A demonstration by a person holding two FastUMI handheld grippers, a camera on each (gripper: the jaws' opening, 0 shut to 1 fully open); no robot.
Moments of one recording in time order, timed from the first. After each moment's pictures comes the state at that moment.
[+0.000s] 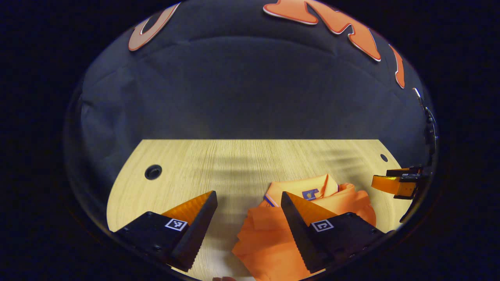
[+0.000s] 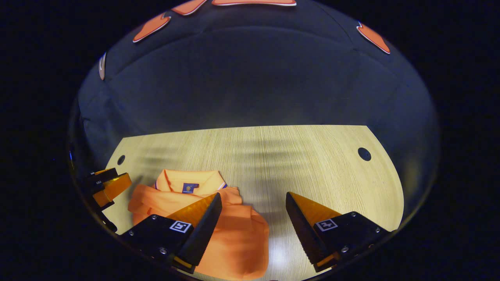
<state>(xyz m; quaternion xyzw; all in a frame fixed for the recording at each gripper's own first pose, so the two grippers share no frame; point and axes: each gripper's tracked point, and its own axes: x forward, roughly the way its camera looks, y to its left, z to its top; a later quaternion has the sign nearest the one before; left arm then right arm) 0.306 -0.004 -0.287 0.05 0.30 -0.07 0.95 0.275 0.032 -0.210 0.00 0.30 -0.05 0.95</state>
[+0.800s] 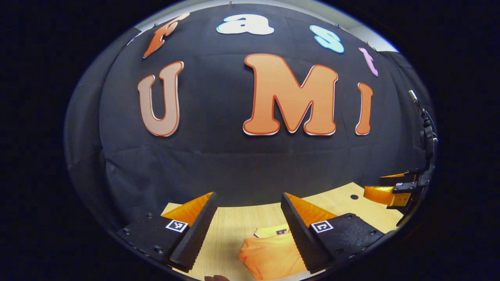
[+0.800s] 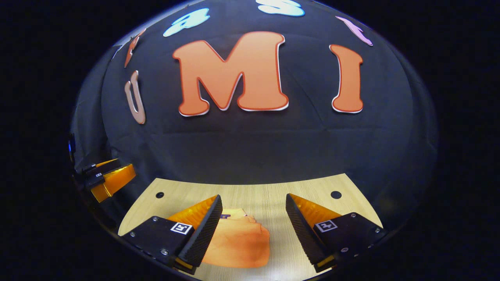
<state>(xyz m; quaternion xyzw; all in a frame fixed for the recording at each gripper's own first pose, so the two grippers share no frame) 0.187 -0.028 -0.033 0.06 0.08 -0.10 0.99 0.135 0.072 -0.007 -0.02 0.09 -0.02 1.00</state>
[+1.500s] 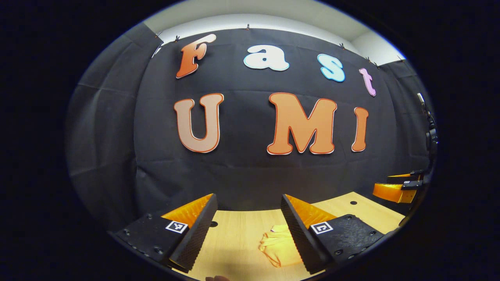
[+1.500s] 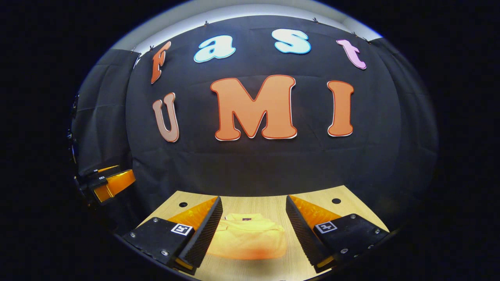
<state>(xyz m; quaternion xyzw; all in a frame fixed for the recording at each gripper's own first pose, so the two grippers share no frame) 0.065 0.059 0.013 0.06 0.02 -0.07 1.00 0.022 0.133 0.010 -0.01 0.00 -0.01 1.00</state>
